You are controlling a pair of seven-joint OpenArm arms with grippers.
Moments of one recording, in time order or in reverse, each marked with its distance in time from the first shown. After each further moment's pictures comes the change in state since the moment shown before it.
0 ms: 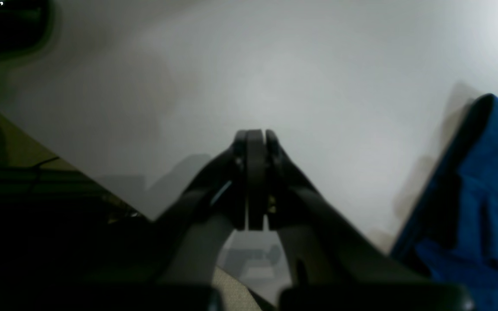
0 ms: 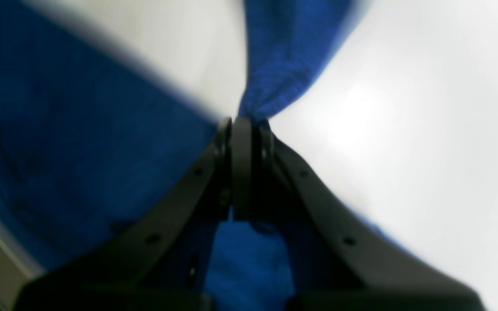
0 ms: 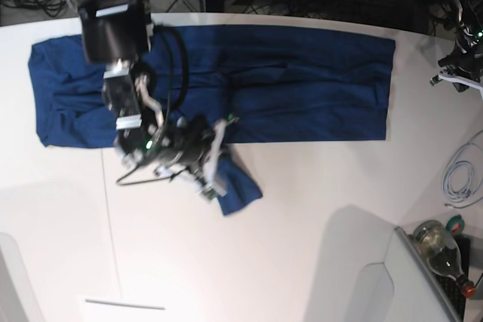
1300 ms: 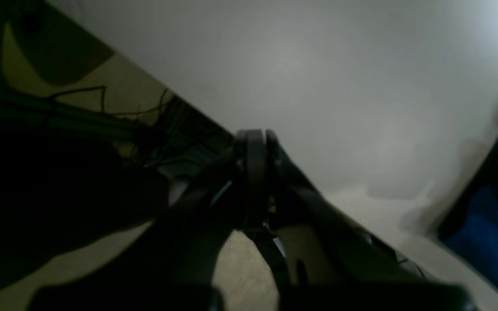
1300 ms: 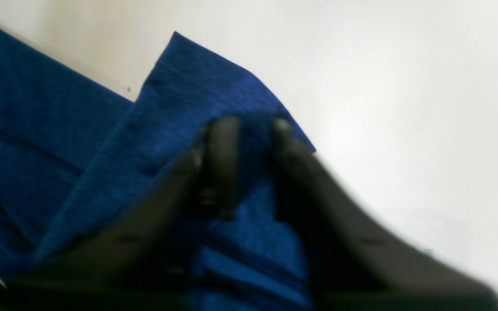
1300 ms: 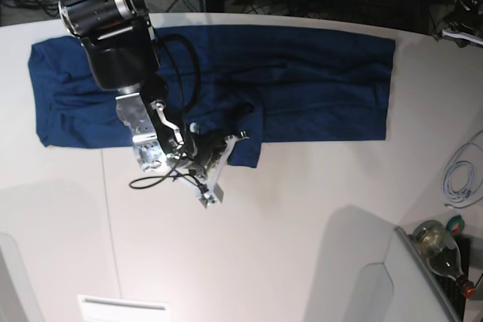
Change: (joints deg) left arm 6.8 2.7 -10.8 -2.2 0.0 -8.4 0.1; right arm 9.0 0.2 -4.1 -21.2 7.2 -15.2 9.3
